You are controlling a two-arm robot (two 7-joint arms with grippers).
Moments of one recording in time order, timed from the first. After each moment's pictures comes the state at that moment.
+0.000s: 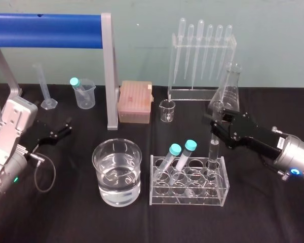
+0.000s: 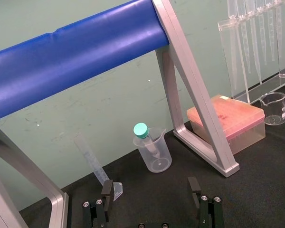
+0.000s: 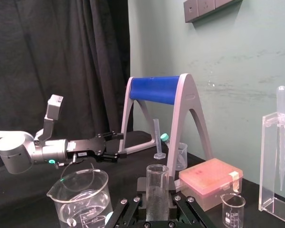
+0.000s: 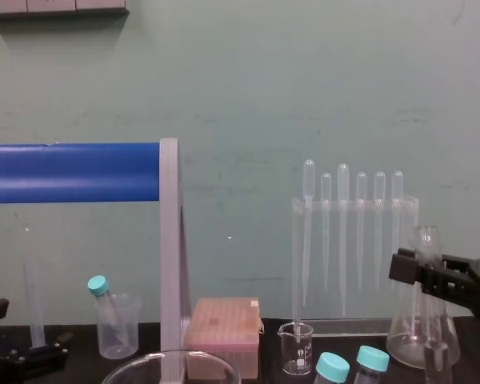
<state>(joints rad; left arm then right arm) -0.20 0.60 0.45 -1.41 -0.25 -0.12 0.03 0.33 0.57 -0.43 -1.31 0.77 -0.17 0.87</state>
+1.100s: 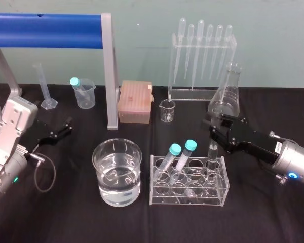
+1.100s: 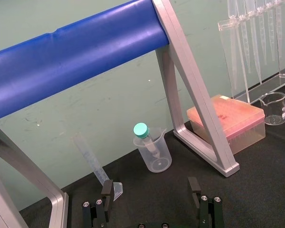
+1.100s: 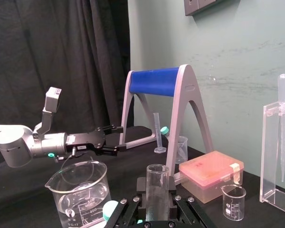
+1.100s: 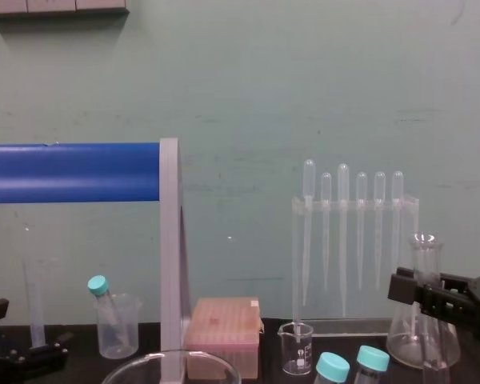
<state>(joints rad) -0.20 0.60 0.45 -1.41 -0.25 -0.12 0.03 0.34 0.55 -0.44 -1.25 0.76 -0.19 0.90</state>
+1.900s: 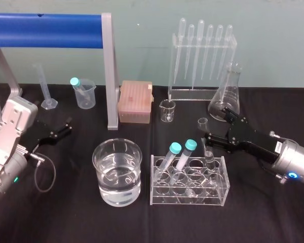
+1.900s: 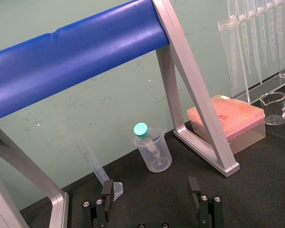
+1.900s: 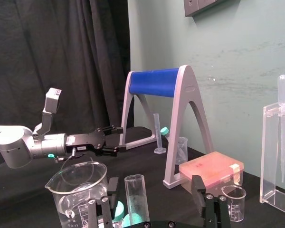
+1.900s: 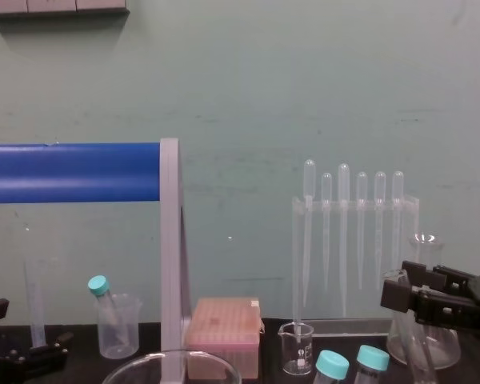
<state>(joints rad) -0.20 0.60 0.45 -1.41 -0.25 -0.12 0.03 0.34 0.55 -0.44 -1.25 0.77 -0.19 0.90</state>
